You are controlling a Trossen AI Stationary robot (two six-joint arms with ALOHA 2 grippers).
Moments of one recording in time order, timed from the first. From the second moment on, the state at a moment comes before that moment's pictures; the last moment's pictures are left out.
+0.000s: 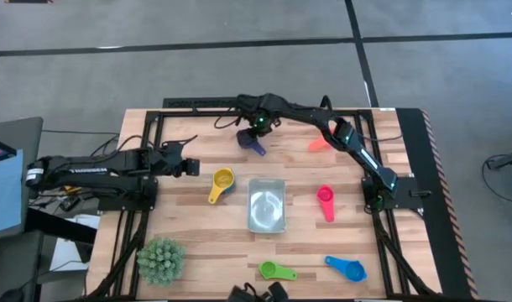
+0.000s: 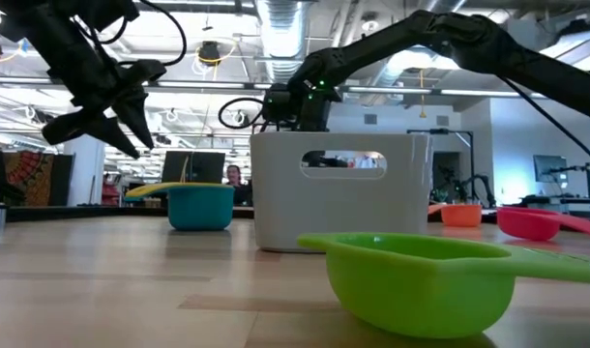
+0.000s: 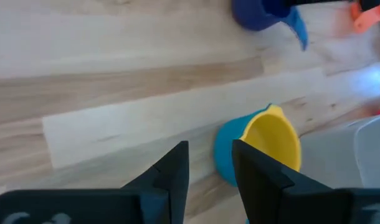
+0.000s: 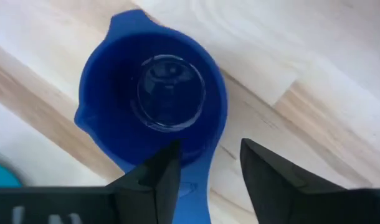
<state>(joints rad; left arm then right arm) 0.18 0.75 0.49 -0.49 -0.30 -1.12 -0.47 2.46 2.25 -1.13 -0.08 0.50</state>
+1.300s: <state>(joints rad) 0.27 0.75 0.49 -0.46 -0.14 -1.00 -0.41 2.44 2.30 -1.18 -0.16 0.60</state>
